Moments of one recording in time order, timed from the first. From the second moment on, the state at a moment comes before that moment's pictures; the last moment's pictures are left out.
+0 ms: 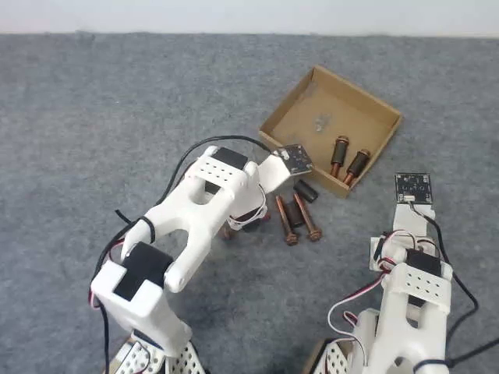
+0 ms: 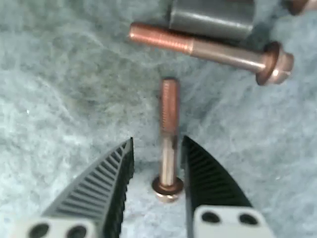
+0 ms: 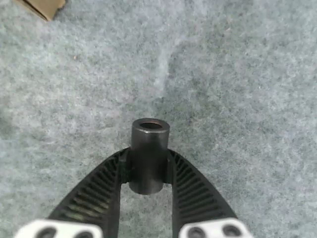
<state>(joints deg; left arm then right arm) 20.0 10.9 22.6 69.0 -30.5 16.9 -48.6 77.1 46.2 16.4</state>
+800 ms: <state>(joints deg) 27.3 -14.7 45.3 63.9 8.0 15.5 -48.6 77.1 46.2 16.8</state>
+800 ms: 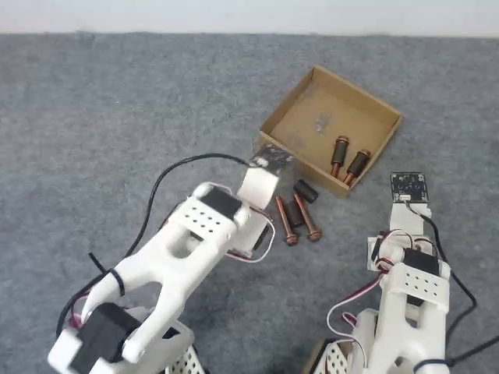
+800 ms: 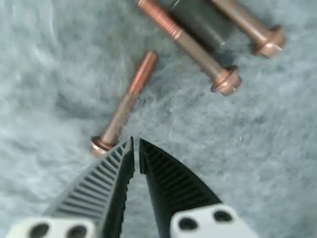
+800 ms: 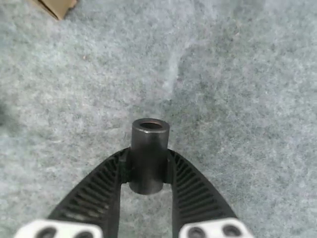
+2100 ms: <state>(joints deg) 12.1 -6.1 49.9 42.8 22.0 15.5 -48.6 77.1 46.2 16.9</state>
